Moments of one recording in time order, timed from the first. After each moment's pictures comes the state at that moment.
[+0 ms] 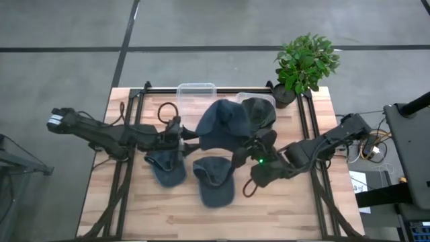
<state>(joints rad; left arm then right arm) -0.23 1.06 0.87 0.11 -0.36 -0.31 0.47 1.58 1.53 -0.76 1.18 1.20</state>
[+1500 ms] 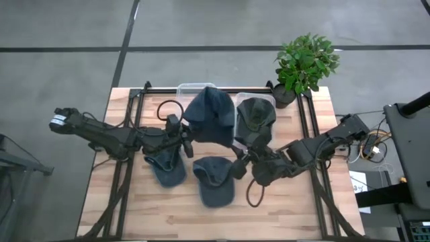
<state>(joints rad) -0.23 1.12 0.87 0.13 -0.67 -0.48 0.47 1.61 1.66 -0.79 0.97 0.81</state>
